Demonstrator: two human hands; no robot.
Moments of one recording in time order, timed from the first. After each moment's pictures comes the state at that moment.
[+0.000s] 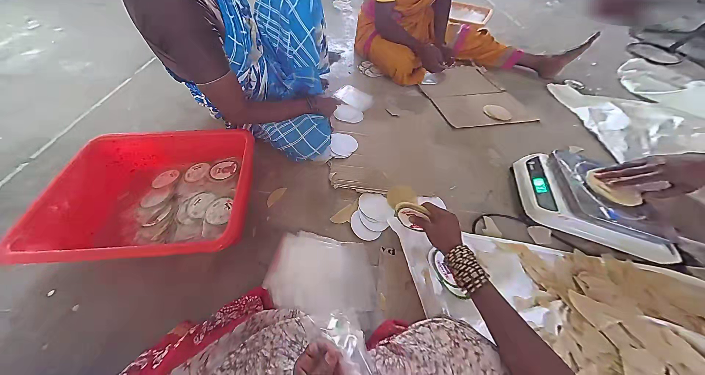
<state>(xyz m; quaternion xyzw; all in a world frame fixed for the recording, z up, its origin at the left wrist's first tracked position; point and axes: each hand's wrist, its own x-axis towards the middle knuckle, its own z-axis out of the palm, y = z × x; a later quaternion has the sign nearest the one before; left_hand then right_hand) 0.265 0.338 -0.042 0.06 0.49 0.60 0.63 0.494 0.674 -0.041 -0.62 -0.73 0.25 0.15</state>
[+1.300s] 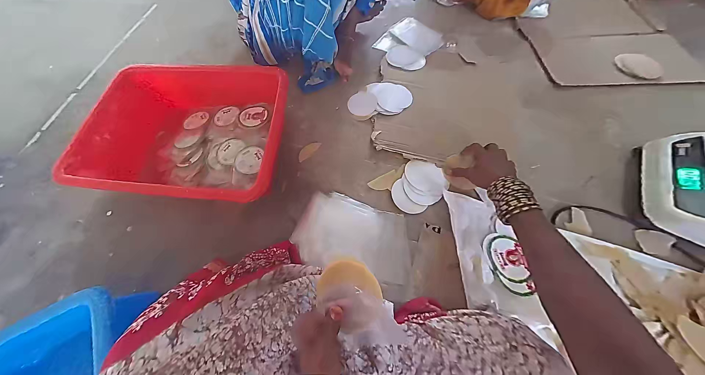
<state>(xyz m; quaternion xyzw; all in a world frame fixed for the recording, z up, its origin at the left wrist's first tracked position) 0.264 0.343 -0.038 0.06 0.51 0.73 0.45 0.460 0.777 -0.073 -0.64 -0.74 0.19 -0.01</state>
